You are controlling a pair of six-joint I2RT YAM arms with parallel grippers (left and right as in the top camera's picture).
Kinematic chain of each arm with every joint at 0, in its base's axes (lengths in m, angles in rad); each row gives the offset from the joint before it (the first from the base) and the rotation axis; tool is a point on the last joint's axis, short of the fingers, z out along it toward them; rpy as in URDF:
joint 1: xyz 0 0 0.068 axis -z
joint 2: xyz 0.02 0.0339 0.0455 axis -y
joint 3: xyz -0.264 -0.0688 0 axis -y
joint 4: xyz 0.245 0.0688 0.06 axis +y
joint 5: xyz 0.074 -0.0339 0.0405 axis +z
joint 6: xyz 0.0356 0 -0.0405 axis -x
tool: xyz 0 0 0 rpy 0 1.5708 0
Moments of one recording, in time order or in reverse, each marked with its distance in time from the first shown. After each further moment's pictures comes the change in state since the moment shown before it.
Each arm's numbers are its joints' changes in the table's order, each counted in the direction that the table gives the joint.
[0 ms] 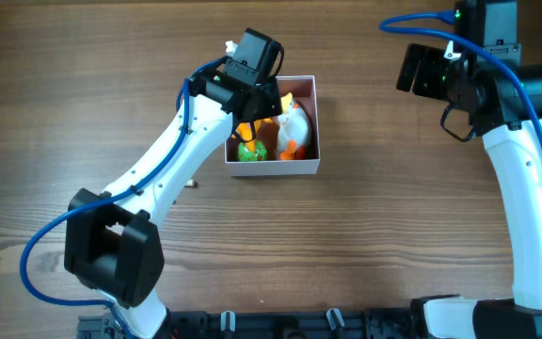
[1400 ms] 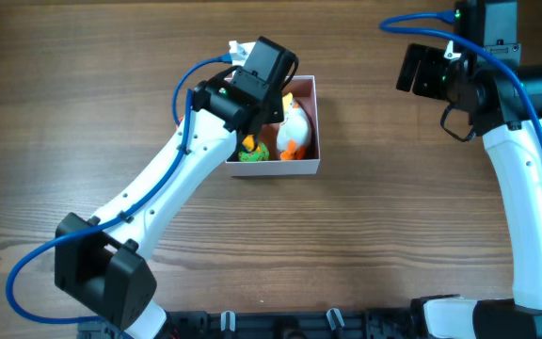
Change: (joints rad) left arm 0.078 0.086 0.002 0.087 0.200 -0.002; right arm 0.000 0.000 0.000 0.000 0.000 0.000
